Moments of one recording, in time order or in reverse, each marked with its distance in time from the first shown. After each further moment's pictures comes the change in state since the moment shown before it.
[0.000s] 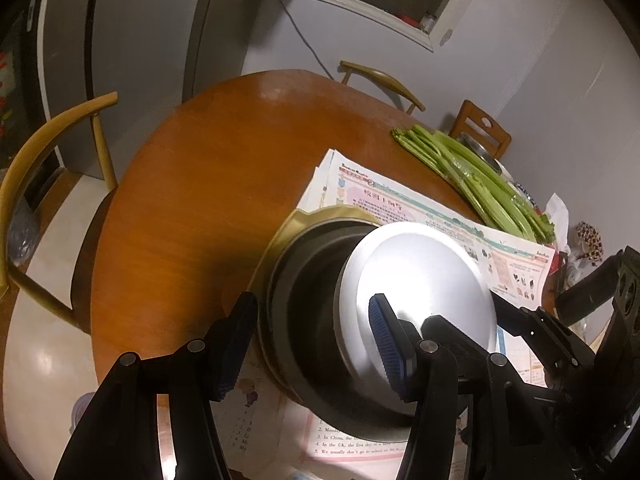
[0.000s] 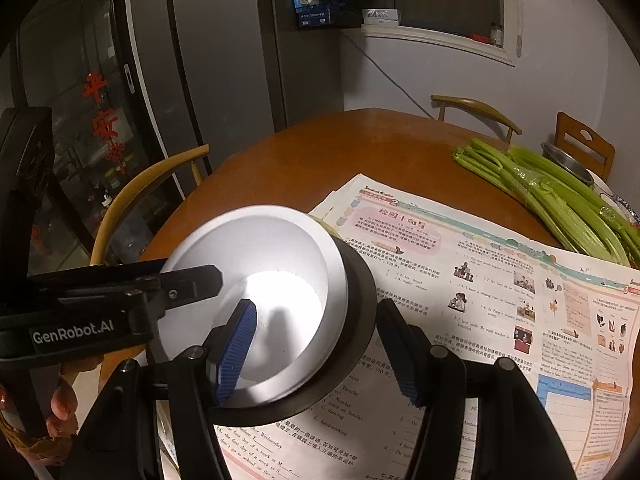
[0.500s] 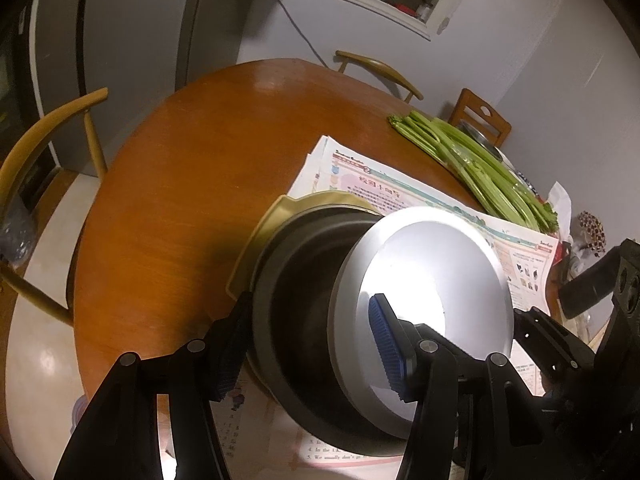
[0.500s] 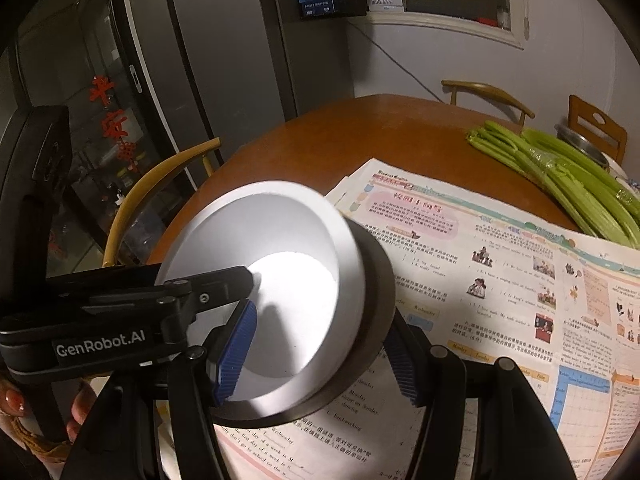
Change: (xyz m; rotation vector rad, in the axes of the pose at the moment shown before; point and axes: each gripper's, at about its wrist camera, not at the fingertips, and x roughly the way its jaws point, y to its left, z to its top) left arm 0.017 -0.011 -0.003 0.024 0.030 0.009; right arm 0.010 -0.002 -0.005 0.023 0.039 0.051
